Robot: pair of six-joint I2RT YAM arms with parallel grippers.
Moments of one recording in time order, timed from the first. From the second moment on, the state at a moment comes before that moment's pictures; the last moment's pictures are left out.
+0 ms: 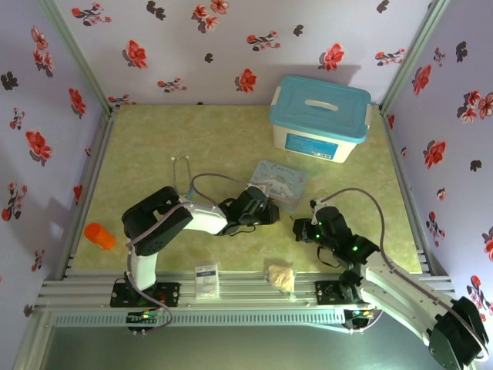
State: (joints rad) left arm -1.01 1.92 0.89 0.38 0.09 -0.92; right arm 0.65 0.68 0.24 -0.24 -0.08 0.73
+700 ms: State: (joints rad) left arm -0.99 1.79 0.57 0.66 0.00 -1.08; right arm 0.65 1.15 0.29 0.04 -0.21 0.76
